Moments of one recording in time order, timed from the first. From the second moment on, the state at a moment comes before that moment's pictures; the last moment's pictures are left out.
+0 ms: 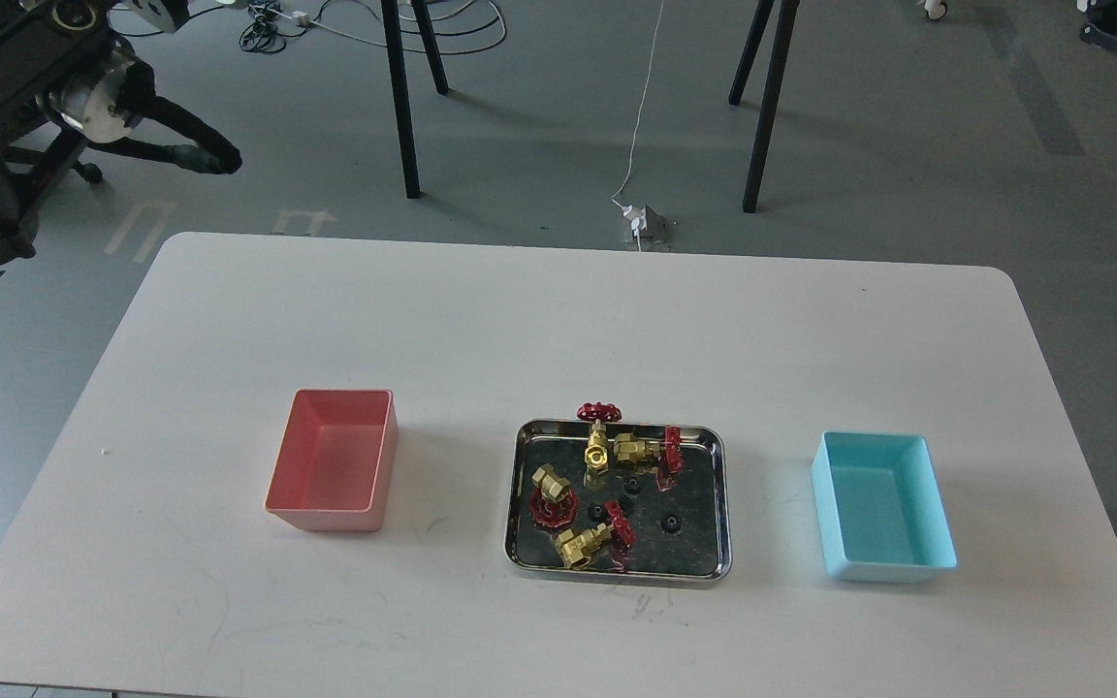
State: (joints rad) left arm -1.26 0.53 -0.51 -0.99 0.57 -0.10 -0.15; right arm 1.20 -0.83 0.54 0.84 -0.13 0.34 -0.10
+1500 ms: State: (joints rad) left arm -0.56 0.47 -0.34 -1.24 2.18 0.43 -0.20; right arm 1.30 -0.84 0.56 0.83 -0.21 0.35 -0.06
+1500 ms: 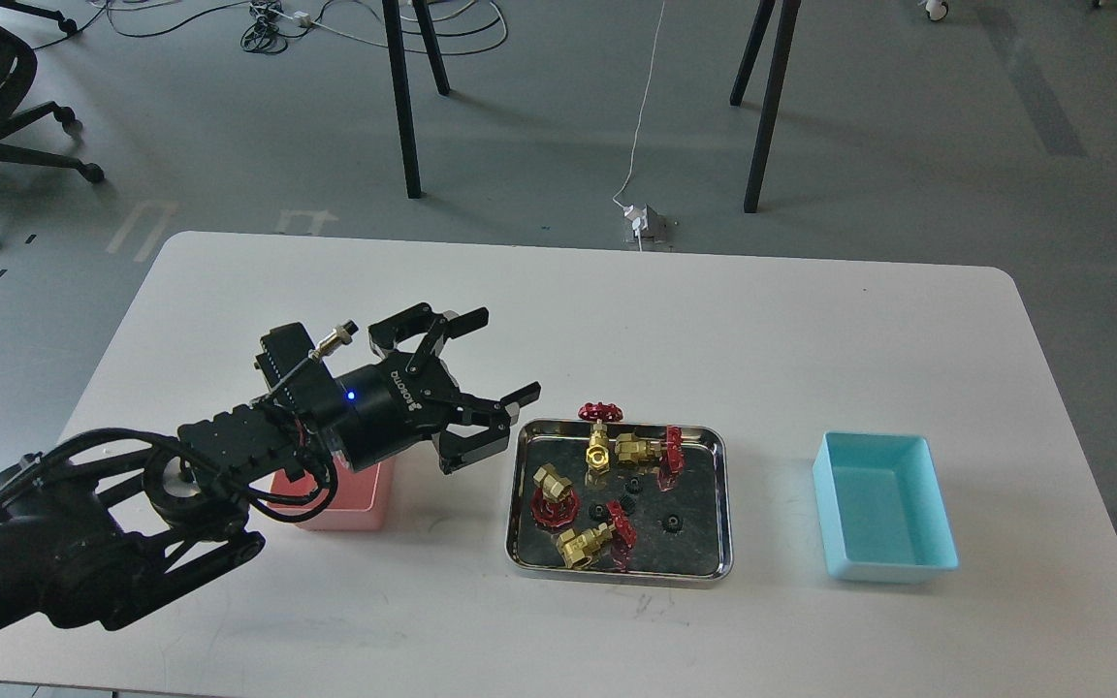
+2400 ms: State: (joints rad) left arm -0.42 0.12 -0.33 -0.87 2.18 0.42 -0.19; right arm 1.30 -0.83 0.55 0.83 -0.27 0.31 -0.07
